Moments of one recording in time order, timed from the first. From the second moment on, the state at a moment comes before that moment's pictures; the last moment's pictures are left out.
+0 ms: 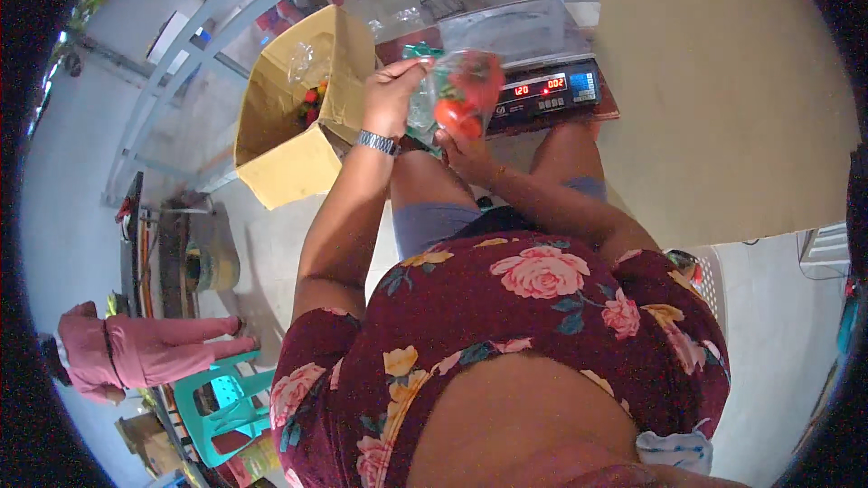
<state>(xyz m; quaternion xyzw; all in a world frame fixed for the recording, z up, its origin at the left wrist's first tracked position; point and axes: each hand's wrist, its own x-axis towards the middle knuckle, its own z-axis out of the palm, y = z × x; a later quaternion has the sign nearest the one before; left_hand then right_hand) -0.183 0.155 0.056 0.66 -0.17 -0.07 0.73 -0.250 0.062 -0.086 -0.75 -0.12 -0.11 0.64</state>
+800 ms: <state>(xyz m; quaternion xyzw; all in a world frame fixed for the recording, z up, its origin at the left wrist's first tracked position) -0.218 0.164 0.087 0.39 -0.21 -0.20 0.87 -0.219 0.024 -0.020 -0.35 -0.40 0.11 0.84</state>
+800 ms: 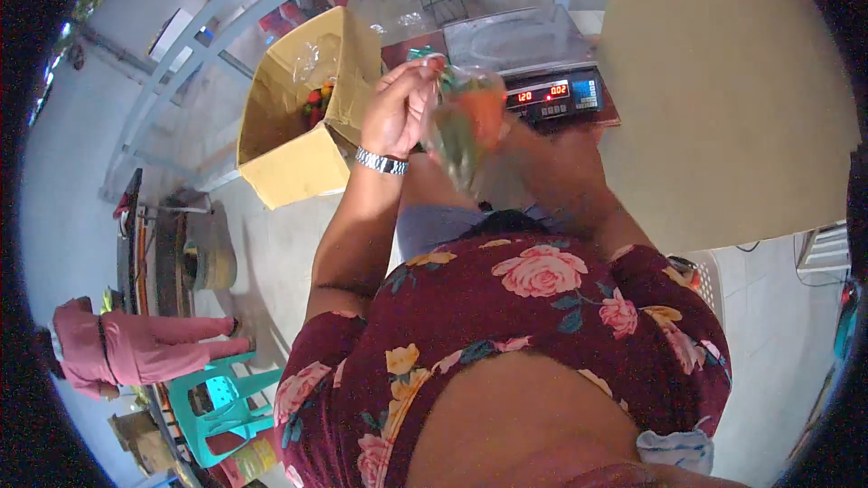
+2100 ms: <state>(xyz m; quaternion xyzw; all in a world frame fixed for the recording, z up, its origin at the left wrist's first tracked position) -0.215 0.224 0.008 0.67 -0.11 -0.03 0.74 -0.256 0.008 0.008 -0.87 -0.23 -0.17 0.40</state>
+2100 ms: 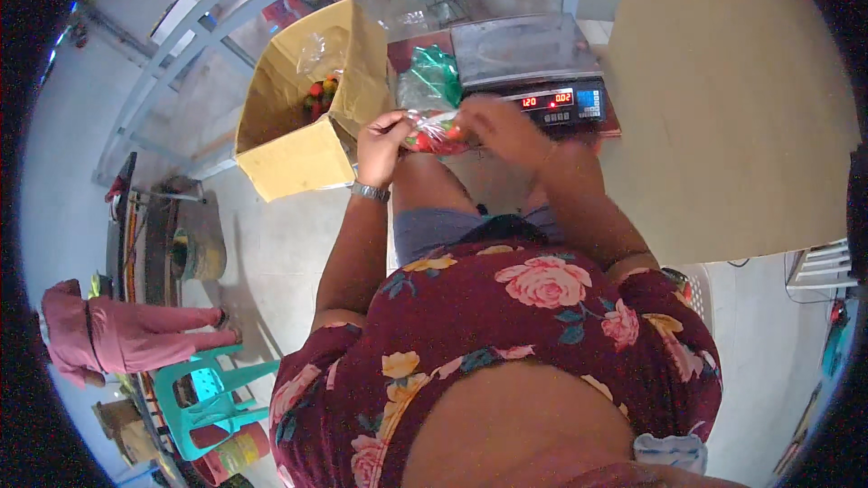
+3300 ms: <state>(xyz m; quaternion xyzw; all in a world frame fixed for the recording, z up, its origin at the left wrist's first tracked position) -0.232 0.202 0.063 0.59 -0.47 -0.23 0.61 -0.251 -0.028 0.045 -0.74 -0.38 0.12 0.54</state>
